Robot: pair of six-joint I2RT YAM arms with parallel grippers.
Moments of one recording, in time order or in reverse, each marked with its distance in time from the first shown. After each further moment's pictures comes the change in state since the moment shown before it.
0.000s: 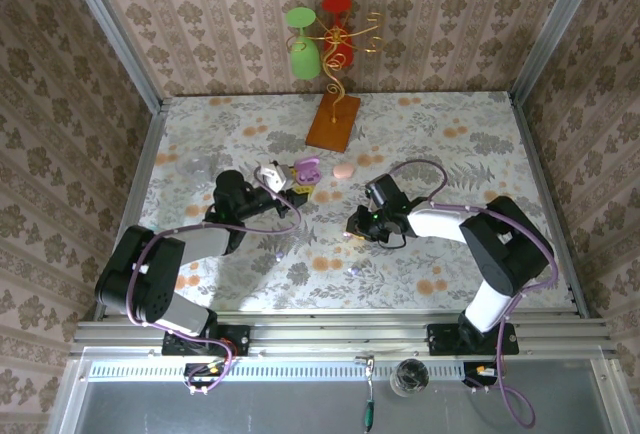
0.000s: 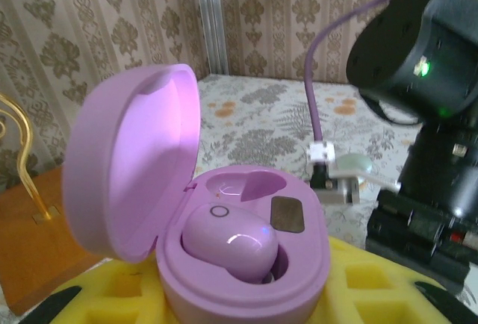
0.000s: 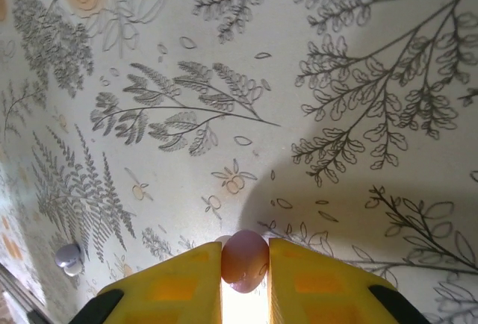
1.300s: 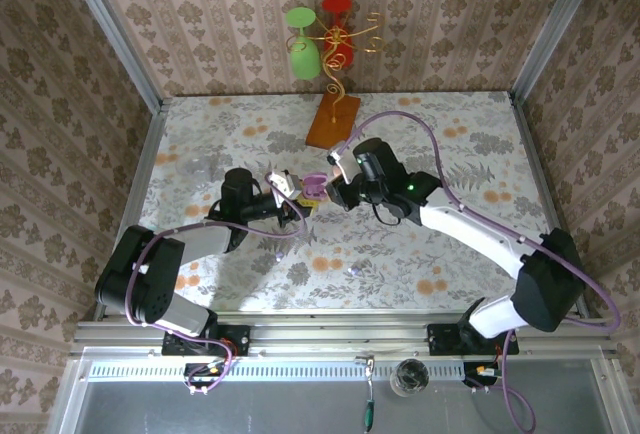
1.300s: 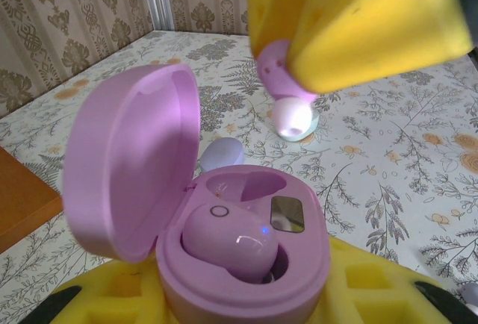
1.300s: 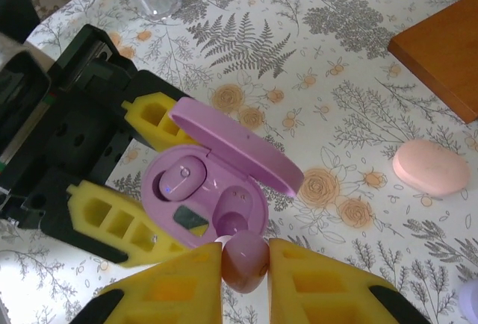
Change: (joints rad) left arm -0.013 -0.002 0.032 -0.223 0.099 0.109; right arm 0.146 -0.205 0.352 -0.226 0.204 -0.787
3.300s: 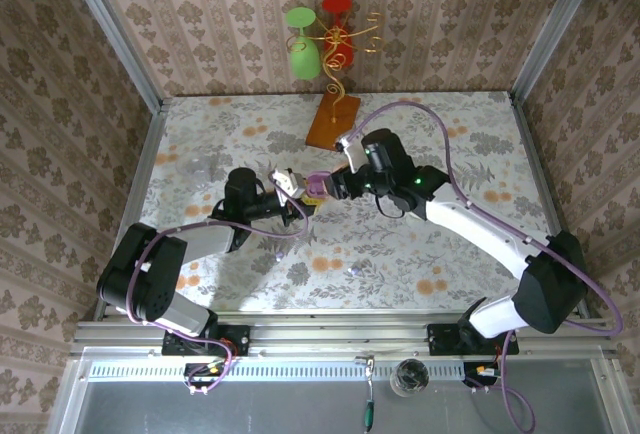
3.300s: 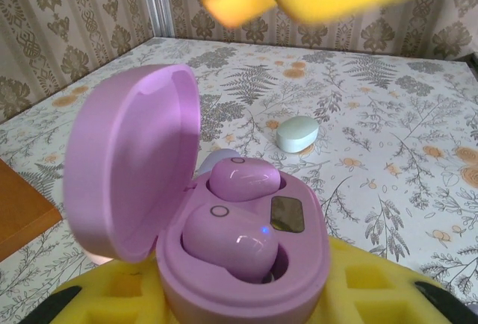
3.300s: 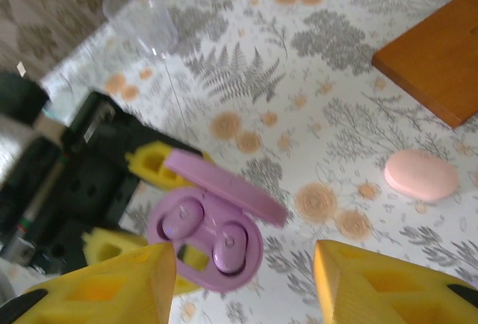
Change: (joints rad) left arm -0.030 0.014 0.012 0.038 -0.026 -0.045; right arm -0.061 -0.026 0.022 0.030 -0.054 0.113
